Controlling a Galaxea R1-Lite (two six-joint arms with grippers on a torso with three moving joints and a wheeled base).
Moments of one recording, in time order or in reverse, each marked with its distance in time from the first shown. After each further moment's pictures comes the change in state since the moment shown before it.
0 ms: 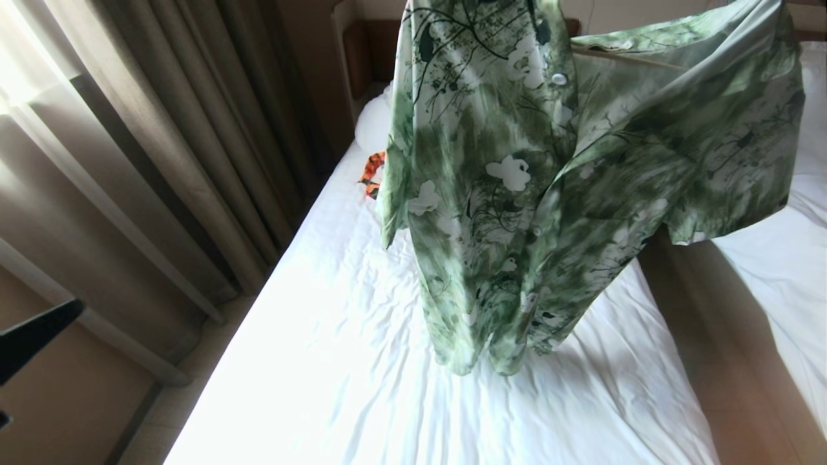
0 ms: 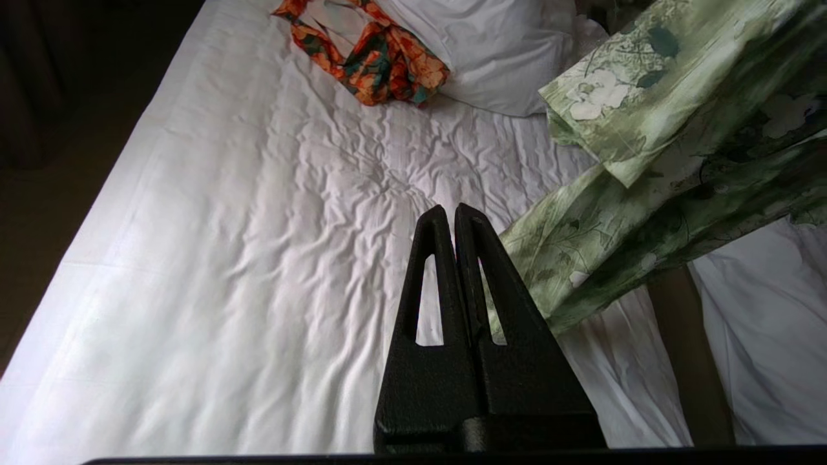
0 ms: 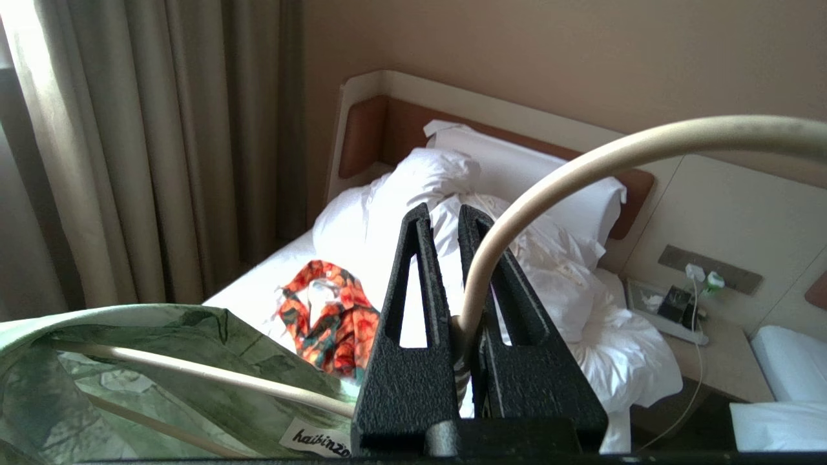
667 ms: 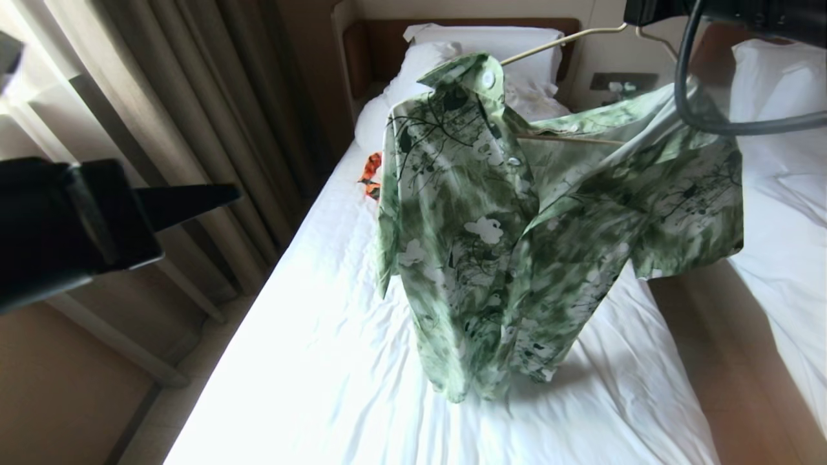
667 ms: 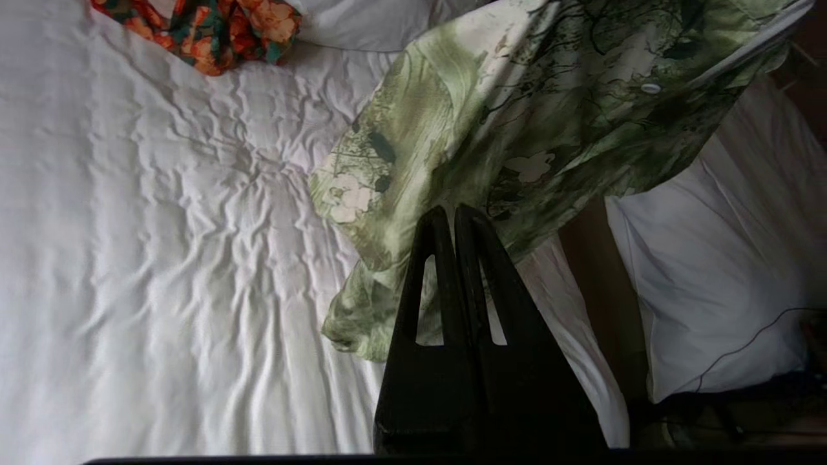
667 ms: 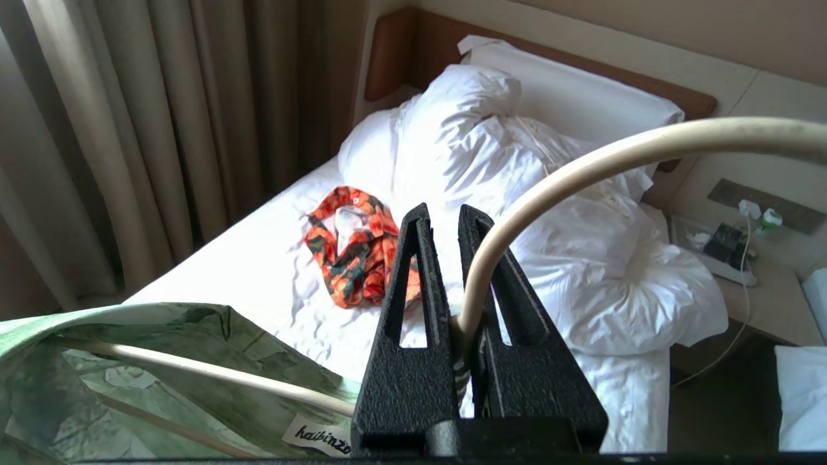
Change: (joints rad) left arm -0.302 0.432 -0.489 0.165 -0.004 0.033; right arm 0.010 0.067 0.152 -0.070 -0.008 0.040
